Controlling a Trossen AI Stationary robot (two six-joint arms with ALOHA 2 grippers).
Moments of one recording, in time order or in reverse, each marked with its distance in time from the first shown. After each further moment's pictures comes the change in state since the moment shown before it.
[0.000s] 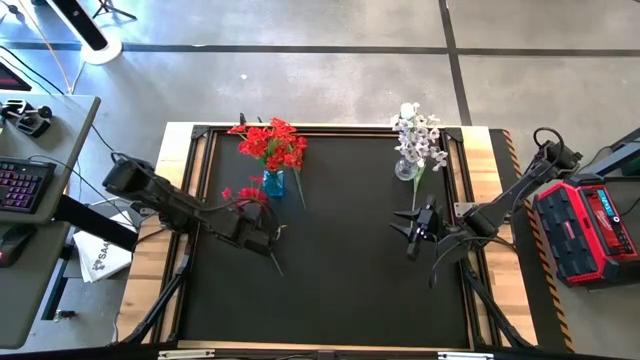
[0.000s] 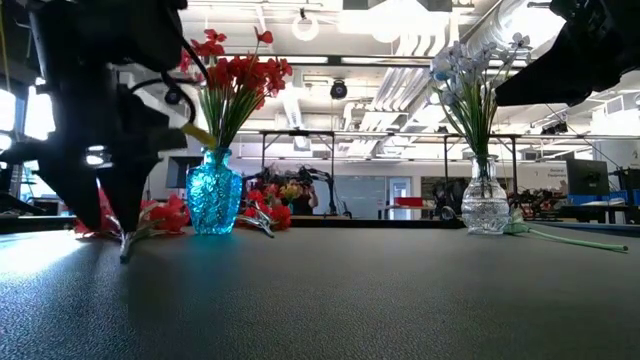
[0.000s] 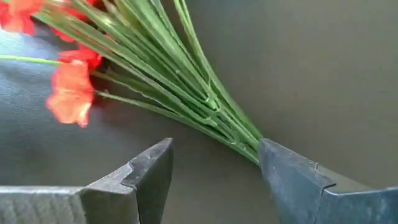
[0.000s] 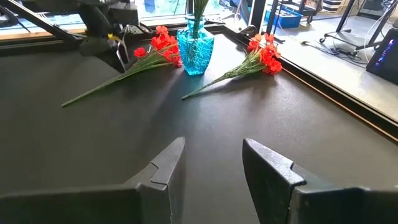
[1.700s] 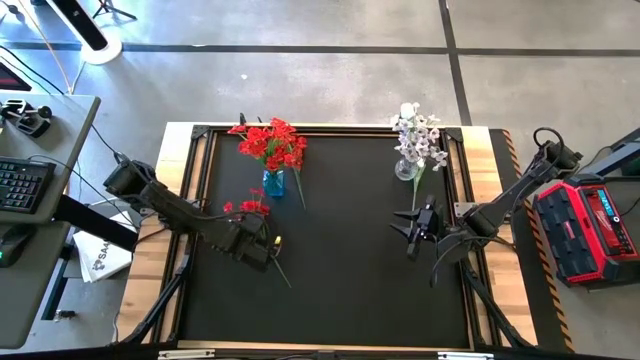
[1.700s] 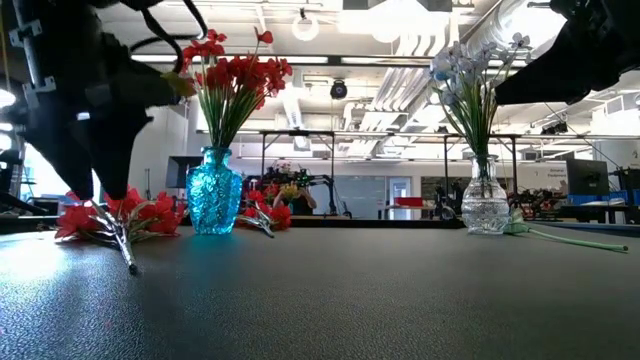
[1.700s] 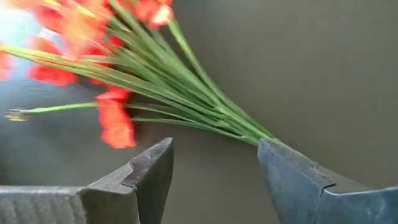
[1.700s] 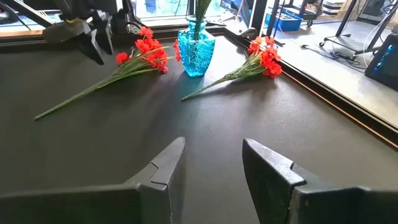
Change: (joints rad) left arm -0.126 0.016 0.153 -0.147 -0.006 0.006; right arm 0.000 0.000 0.000 0.010 0.002 -0.030
